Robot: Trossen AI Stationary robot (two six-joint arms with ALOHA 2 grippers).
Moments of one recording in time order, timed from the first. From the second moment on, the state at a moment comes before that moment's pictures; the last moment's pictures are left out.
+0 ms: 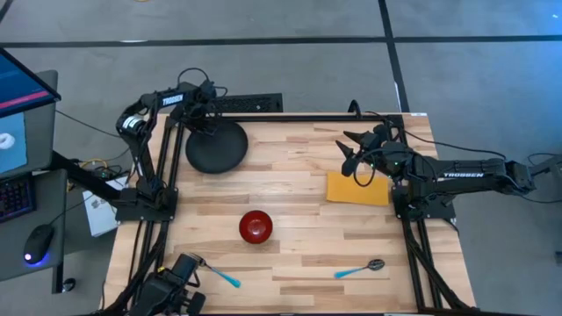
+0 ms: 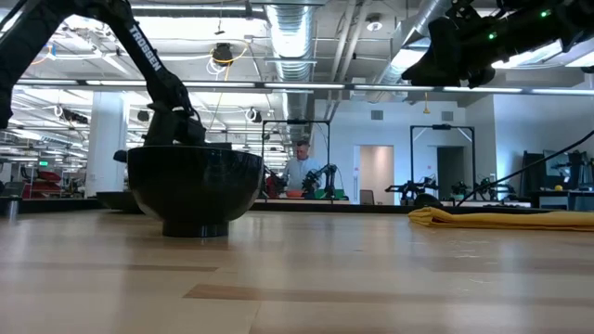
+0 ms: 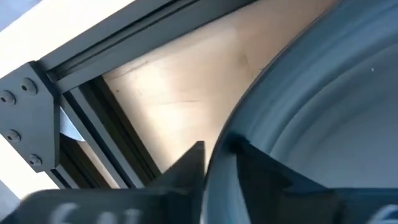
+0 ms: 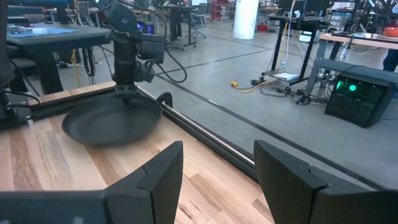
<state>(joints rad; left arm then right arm) 1.15 1.93 1.26 -0.98 -0.21 -0.03 -0.16 0.79 0.45 0.16 0.52 0.02</state>
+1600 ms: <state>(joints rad) 0.64 1.99 1.66 -0.92 0.18 -0.05 -0.16 0.79 0.45 0.12 0.52 0.03</state>
